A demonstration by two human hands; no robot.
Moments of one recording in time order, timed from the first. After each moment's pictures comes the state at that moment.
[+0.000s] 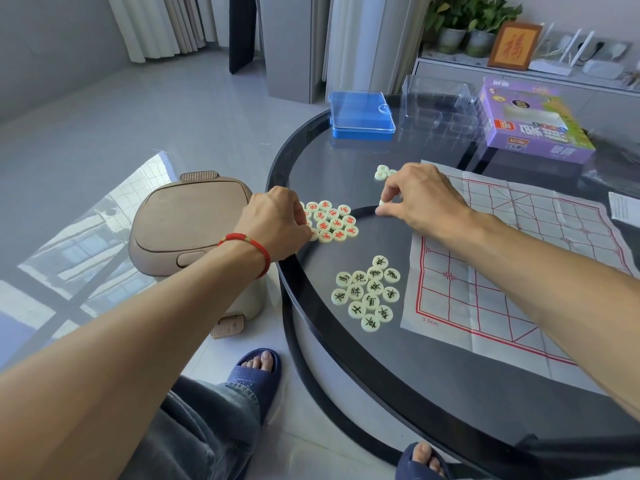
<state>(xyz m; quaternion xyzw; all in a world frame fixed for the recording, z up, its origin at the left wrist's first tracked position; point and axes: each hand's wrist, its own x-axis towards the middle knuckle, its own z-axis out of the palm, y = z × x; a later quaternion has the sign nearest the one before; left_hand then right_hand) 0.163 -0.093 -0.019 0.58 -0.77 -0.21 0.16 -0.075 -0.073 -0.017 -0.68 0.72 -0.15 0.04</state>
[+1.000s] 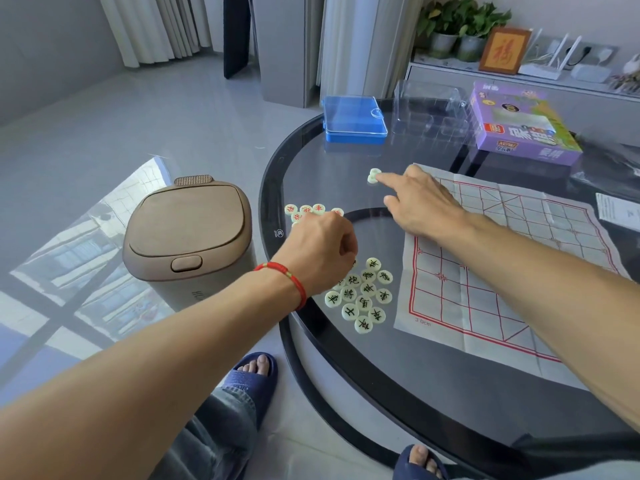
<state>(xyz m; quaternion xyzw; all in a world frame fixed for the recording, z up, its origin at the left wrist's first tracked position) 0.124 -0.050 -0.022 0.41 -0.86 -0.21 0.19 -0.090 -0.082 -0.028 -0.66 0.75 -0.06 0.03</state>
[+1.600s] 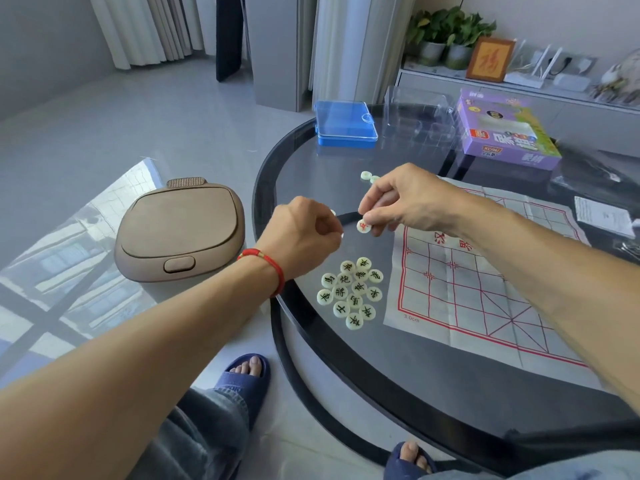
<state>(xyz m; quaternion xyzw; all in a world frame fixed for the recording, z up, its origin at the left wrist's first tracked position) 0.134 -0.056 -0.007 0.48 -0.79 -0.30 0.22 -0.073 -0.048 0.021 -0.64 0.67 -0.21 0.33</state>
